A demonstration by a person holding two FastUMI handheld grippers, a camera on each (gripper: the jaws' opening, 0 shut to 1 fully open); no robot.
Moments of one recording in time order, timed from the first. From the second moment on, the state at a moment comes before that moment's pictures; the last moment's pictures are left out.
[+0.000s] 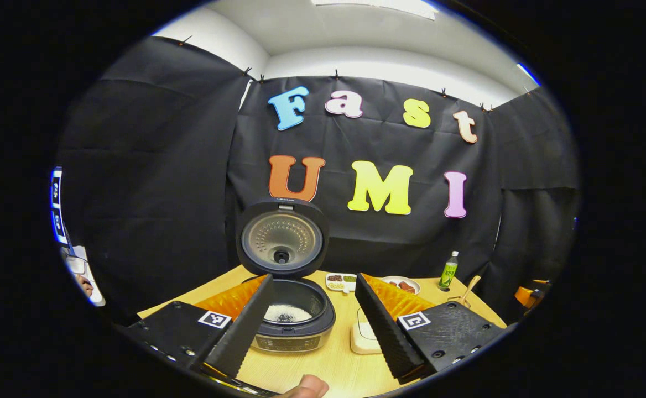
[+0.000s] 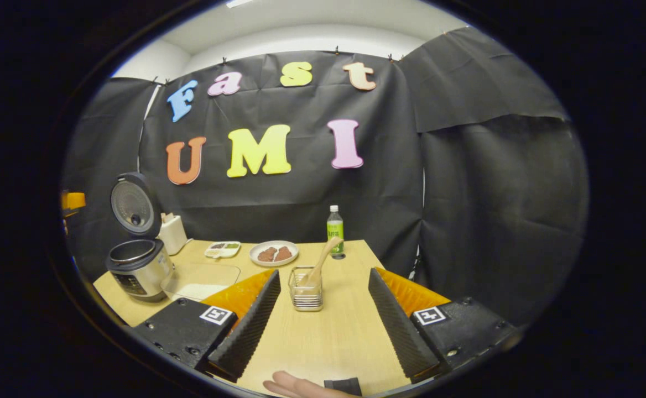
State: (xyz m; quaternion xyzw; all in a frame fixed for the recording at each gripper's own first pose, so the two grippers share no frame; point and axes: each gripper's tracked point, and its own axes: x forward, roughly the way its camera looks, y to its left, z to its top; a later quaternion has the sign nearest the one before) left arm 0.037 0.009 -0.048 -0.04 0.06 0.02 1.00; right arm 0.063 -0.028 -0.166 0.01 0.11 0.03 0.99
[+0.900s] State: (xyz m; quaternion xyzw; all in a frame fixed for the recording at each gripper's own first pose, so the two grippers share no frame) left arm -0.039 -0.006 -0.033 -0.03 0.00 0.01 1.00; right arm 0.253 -0.025 -0.251 0.10 0.15 0.03 0.98
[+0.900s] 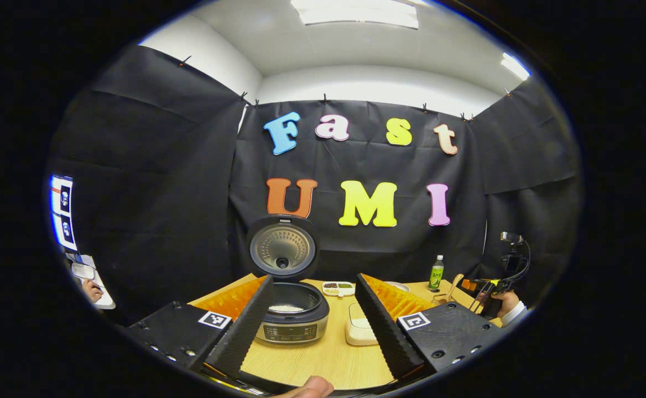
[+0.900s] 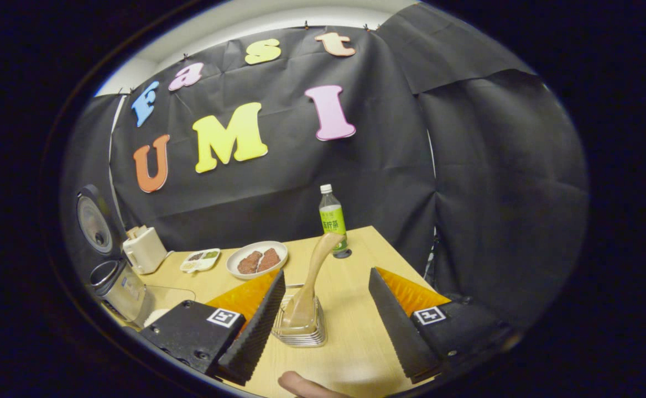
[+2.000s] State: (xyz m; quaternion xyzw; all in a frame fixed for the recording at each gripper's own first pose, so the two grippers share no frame) left arm -0.037 -0.008 -0.058 0.00 0.01 -0.01 1.00; right arm 0.301 0.026 -0.209 0.11 0.13 0.11 0.98
